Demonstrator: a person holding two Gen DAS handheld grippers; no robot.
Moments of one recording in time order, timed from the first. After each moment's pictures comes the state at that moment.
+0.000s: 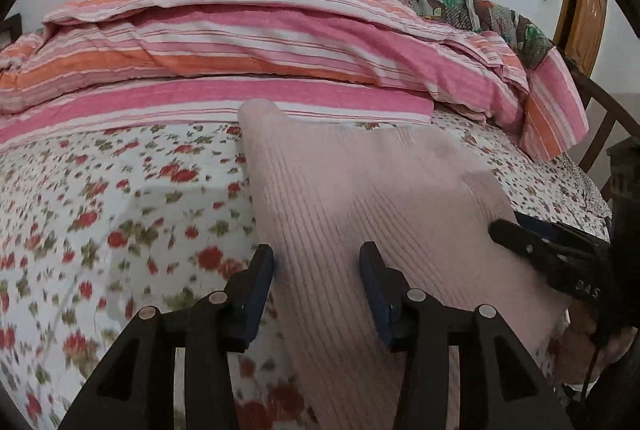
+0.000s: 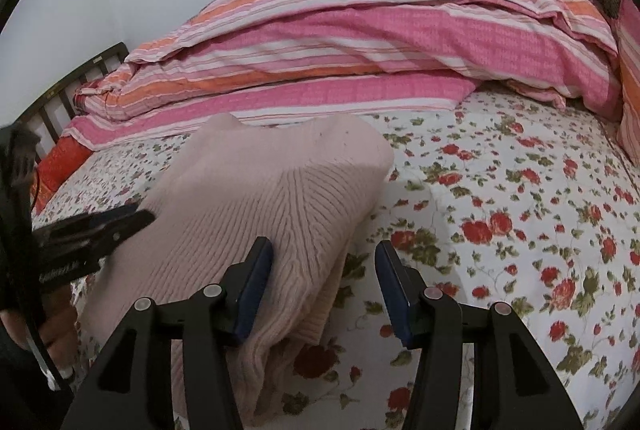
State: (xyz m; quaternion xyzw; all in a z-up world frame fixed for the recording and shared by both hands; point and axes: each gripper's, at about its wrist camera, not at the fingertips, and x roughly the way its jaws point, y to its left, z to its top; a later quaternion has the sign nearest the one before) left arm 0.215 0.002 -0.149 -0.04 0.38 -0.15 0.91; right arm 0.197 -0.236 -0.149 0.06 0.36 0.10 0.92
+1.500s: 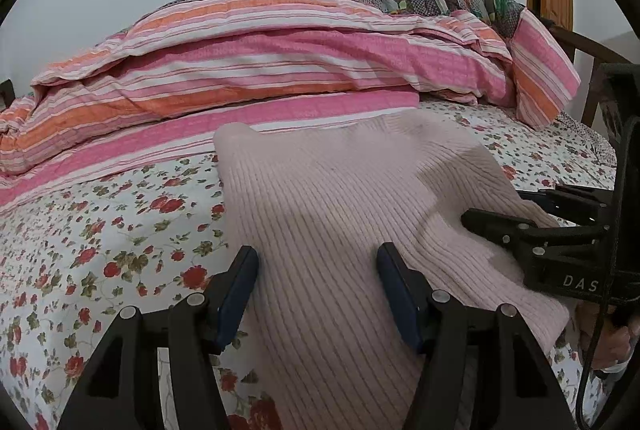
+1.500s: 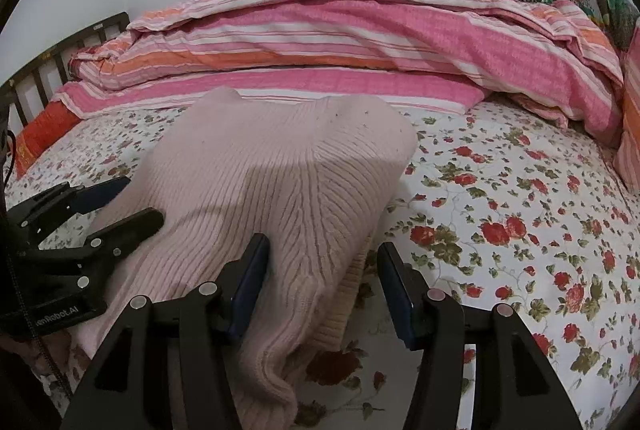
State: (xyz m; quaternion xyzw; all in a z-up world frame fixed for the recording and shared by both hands) left arm 0.199 -0.034 -0.158 0.05 0.32 -0.15 0.93; right arm 0.200 -0.207 -0.162 0.00 0.36 0.09 0.93
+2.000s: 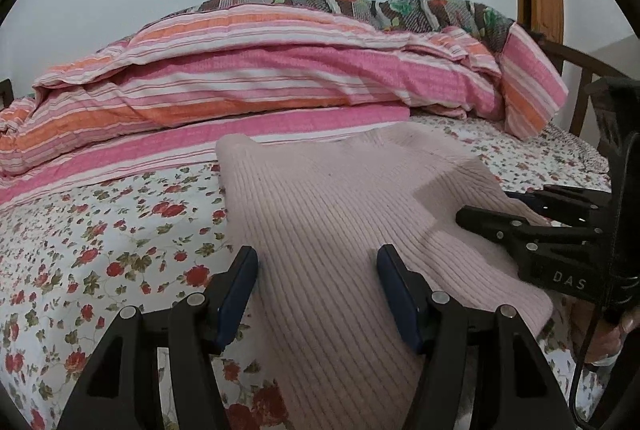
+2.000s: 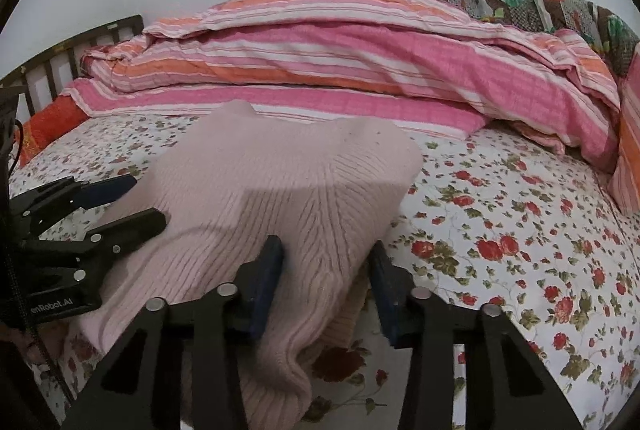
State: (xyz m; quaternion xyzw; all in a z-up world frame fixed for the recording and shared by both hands) left arm 0.184 -0.023 -0.153 0.04 0.29 -0.17 0.94; right arm 0.185 -0.200 -0.155 -0.03 0.32 0.10 0.94
